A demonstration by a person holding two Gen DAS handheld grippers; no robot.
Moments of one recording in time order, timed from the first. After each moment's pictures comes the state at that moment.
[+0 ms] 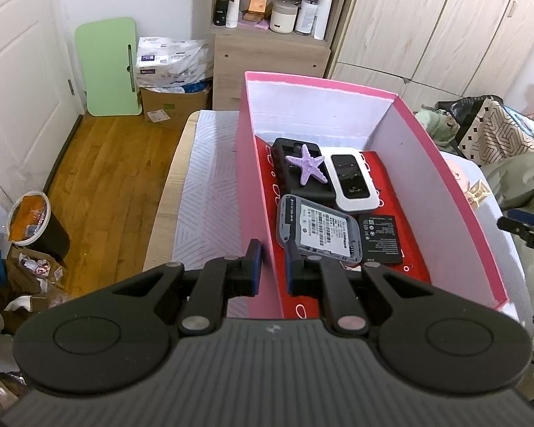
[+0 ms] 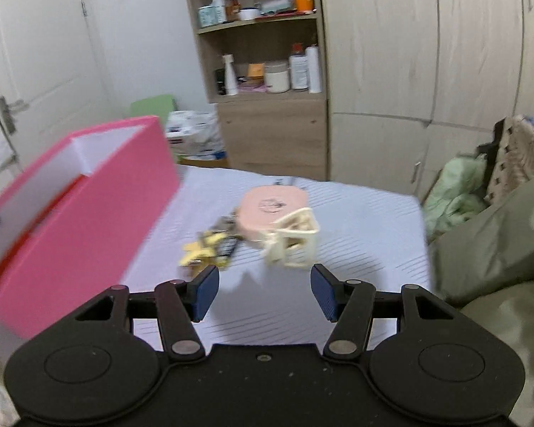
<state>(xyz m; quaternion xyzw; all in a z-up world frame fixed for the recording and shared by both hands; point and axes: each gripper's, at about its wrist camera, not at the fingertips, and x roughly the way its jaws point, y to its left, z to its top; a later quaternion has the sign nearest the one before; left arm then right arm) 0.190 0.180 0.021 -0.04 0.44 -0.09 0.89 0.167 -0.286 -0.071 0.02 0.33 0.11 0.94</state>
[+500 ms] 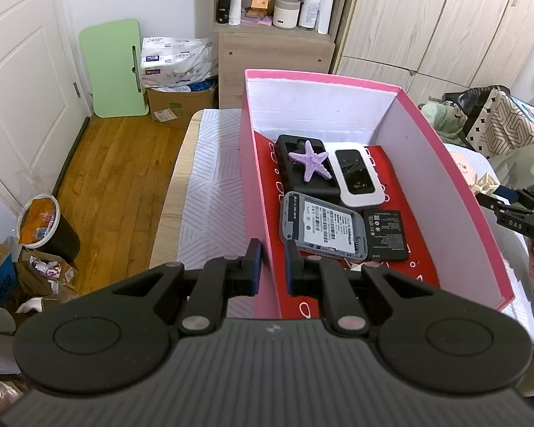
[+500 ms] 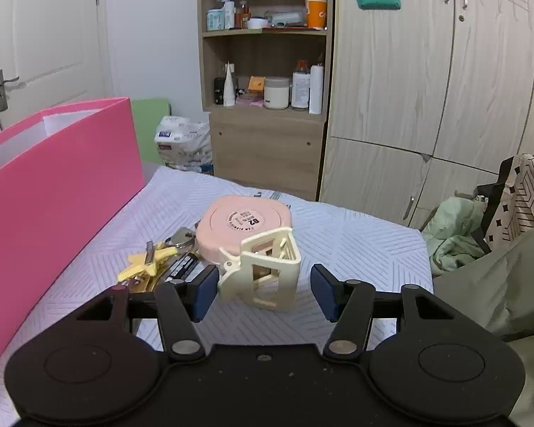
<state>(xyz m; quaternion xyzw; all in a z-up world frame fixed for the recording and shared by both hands) 0.190 0.175 0.024 -0.02 0.45 -0.08 0.89 0.207 -0.285 -0.105 -0.03 0.28 0.11 0.95</state>
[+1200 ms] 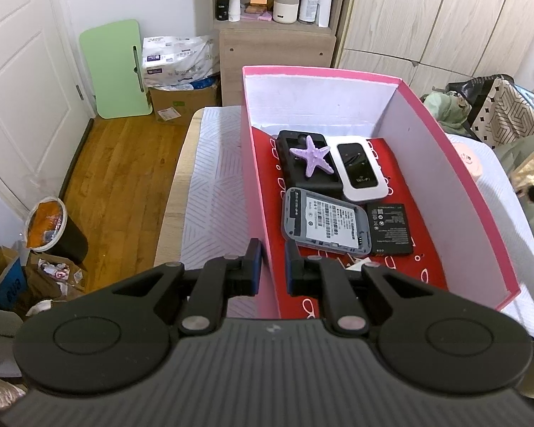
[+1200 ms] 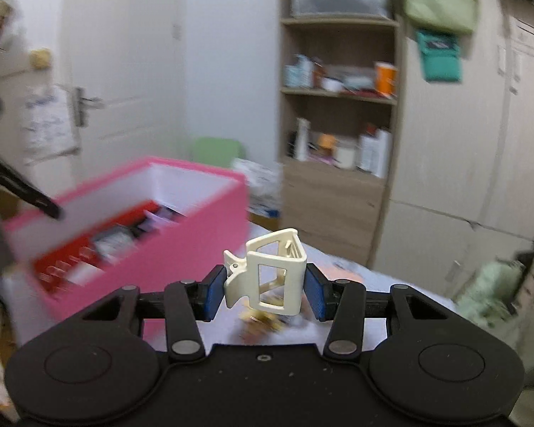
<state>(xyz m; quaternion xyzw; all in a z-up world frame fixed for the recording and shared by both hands) 0.190 0.168 0.024 0.00 0.45 -0.08 0.89 0.132 -0.257 -0.024 -0.05 0.20 0.24 0.95</state>
